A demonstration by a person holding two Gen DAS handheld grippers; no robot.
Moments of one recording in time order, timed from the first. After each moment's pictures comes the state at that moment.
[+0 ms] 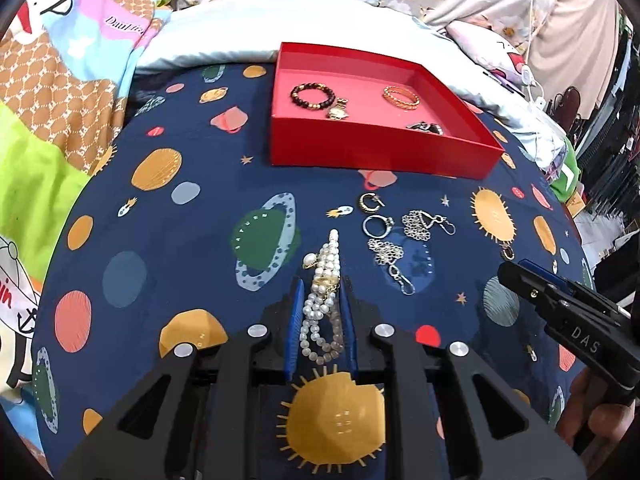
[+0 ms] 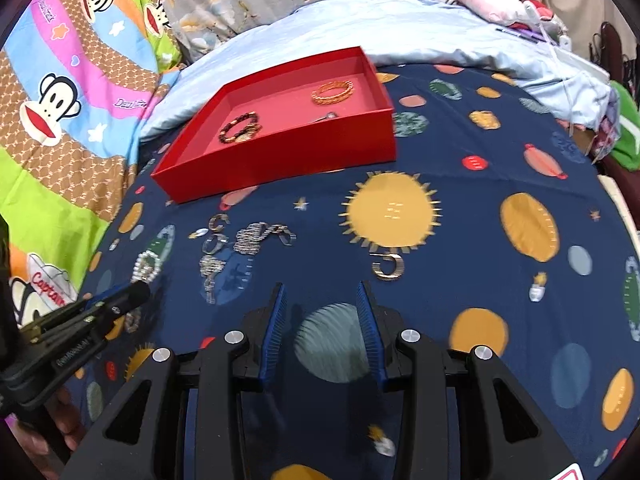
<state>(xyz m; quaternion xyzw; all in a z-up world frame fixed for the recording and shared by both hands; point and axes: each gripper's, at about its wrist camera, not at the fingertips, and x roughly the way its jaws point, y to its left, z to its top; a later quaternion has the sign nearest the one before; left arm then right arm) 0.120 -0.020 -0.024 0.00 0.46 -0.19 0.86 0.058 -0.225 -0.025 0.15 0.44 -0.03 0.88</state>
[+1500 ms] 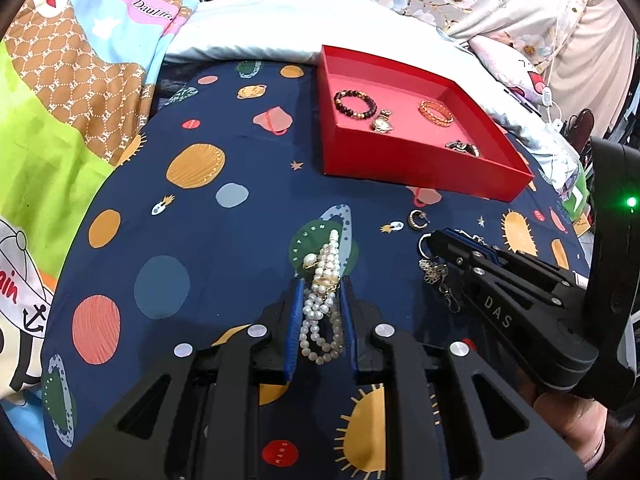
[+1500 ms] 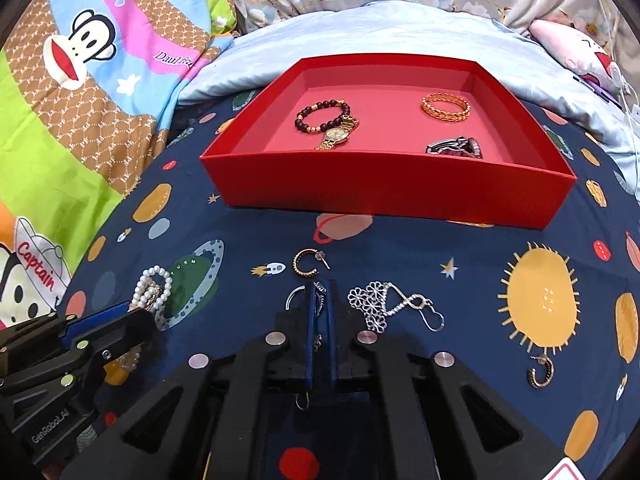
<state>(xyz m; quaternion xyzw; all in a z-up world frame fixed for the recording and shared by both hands) 0.135 0.009 -0.026 -0.03 0.46 -0.17 0.87 0.131 -0.152 -0.041 0.07 0.44 0.02 0.90</state>
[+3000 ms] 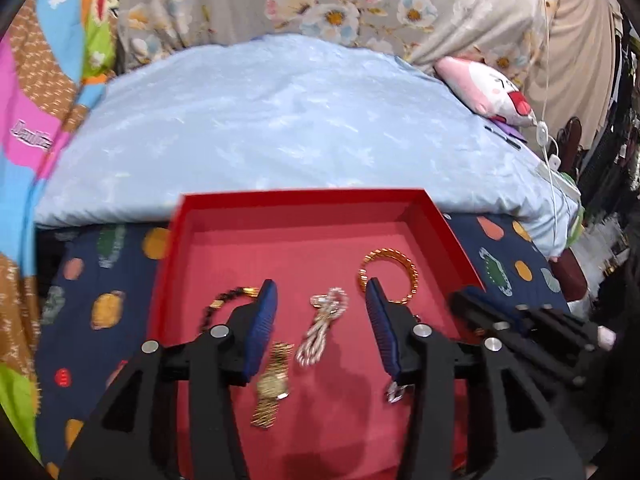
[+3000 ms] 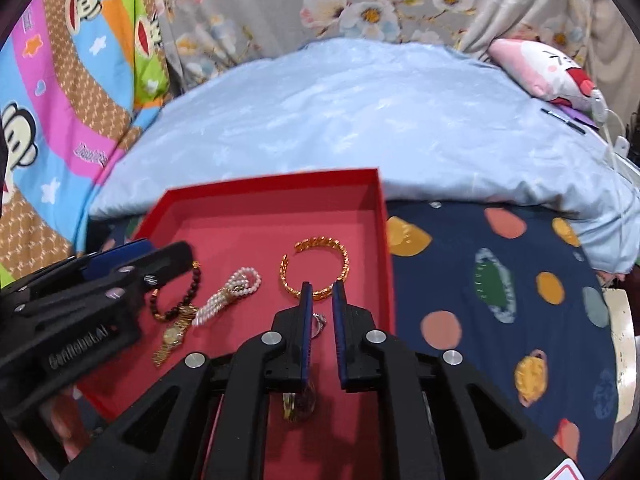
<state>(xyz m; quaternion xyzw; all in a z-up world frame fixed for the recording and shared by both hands) 0.317 -0.137 0.025 0.01 0.39 -0.22 0.90 0.251 -0.284 0.012 0.08 0.38 -0.04 0.92</state>
